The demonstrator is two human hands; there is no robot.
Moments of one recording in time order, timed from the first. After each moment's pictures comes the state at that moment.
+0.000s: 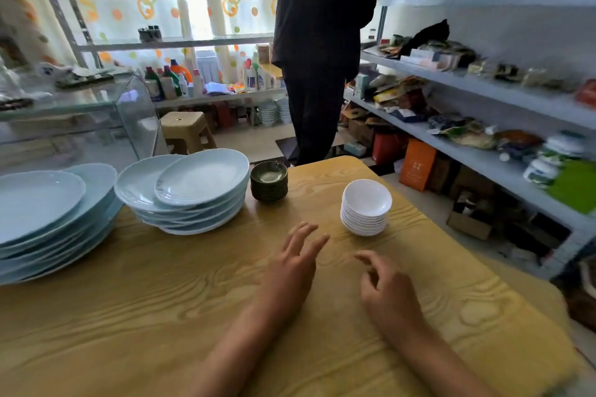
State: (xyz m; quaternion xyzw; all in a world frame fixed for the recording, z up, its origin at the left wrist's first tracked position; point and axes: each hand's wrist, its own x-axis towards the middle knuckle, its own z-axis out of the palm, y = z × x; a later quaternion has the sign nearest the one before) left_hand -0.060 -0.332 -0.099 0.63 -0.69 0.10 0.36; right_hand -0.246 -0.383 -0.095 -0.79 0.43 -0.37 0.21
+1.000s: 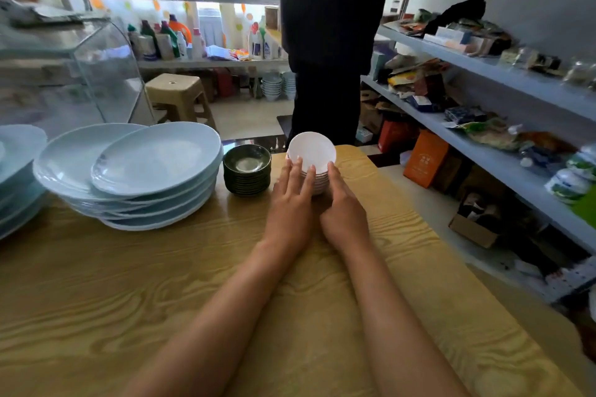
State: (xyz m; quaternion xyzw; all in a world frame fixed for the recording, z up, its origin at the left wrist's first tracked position) left_hand -0.039 -0.488 -0.105 0.73 -0.58 0.13 0.32; right_hand -0.143 -0.538 -0.088 -0.82 0.42 -0.30 0.24
